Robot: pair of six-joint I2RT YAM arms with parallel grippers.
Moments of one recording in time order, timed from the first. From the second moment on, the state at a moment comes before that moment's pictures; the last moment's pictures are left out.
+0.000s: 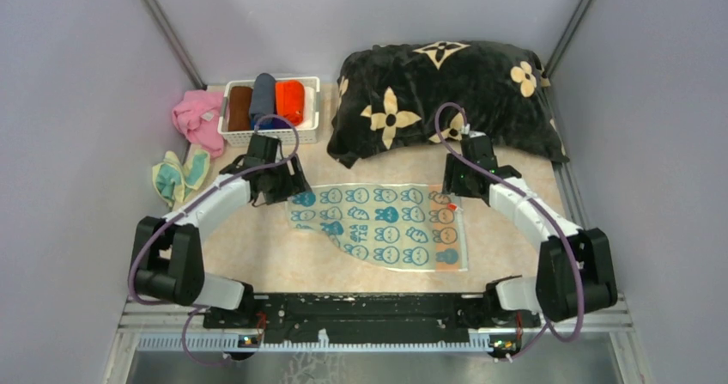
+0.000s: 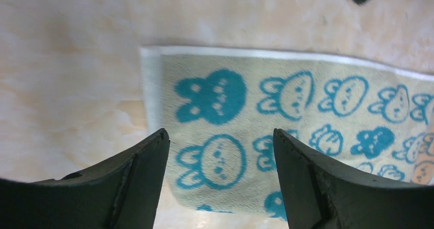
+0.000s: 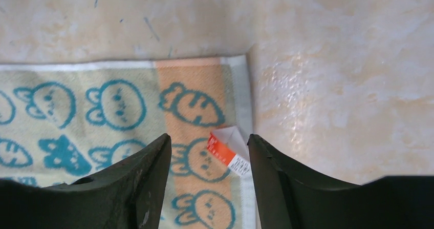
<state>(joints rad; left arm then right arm) -0.29 1.40 0.83 -0.38 0.05 -0.54 0.27 1.28 0.80 -0.45 0.07 0.35</state>
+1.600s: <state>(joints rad) -0.06 1.72 1.08 -0.60 0.11 -0.31 0.19 1.70 0.97 -0.30 0.07 0.21</state>
